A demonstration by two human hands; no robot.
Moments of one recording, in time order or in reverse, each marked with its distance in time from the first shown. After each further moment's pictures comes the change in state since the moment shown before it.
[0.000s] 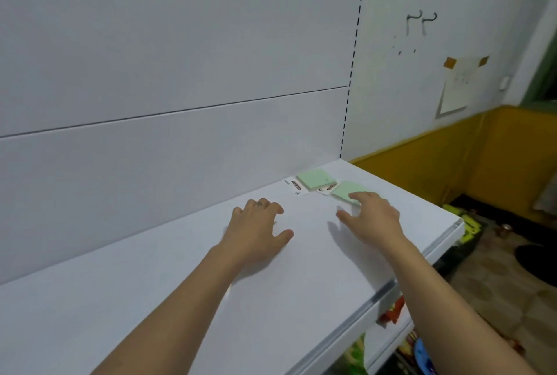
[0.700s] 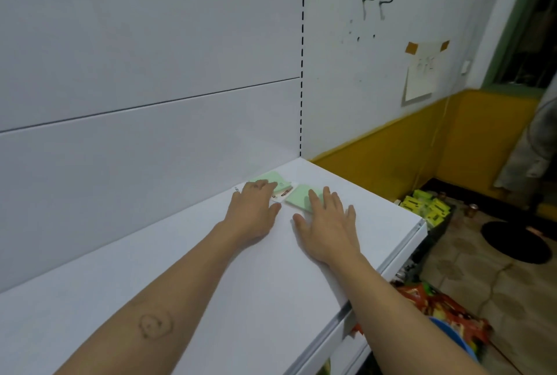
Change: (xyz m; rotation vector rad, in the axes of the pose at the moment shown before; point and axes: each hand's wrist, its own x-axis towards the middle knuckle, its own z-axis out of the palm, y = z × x) left_hand 0.133 0.055 0.052 0.025 0.006 0.058; right_hand 0.038 0.033 0.034 -0.131 -0.008 -0.060
